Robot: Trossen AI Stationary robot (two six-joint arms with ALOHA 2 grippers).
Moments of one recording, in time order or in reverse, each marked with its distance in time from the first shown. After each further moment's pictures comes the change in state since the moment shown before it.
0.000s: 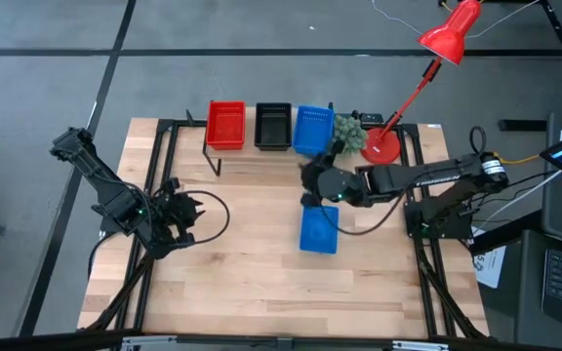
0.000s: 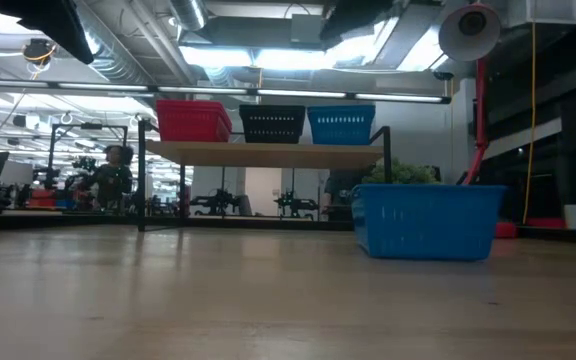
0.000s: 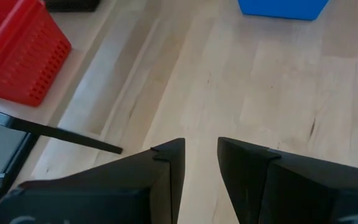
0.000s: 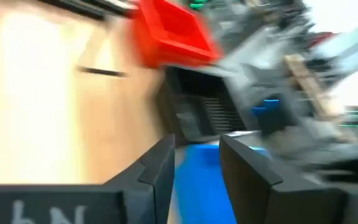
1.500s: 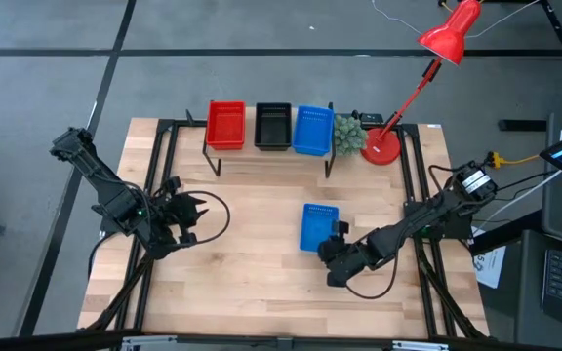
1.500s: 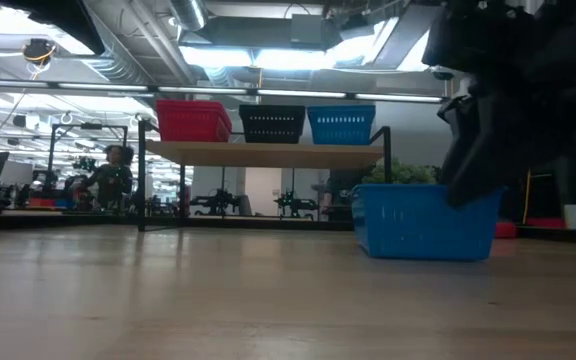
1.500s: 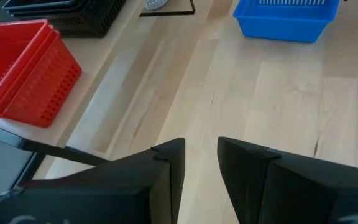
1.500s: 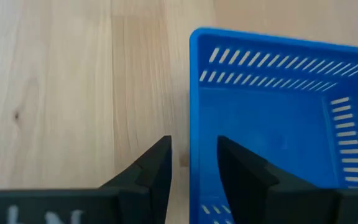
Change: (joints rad) left arm 0.001 0.000 0.000 0.061 -0.073 0.061; right arm 0.400 0.158 -0.449 0.123 -0.395 0.740
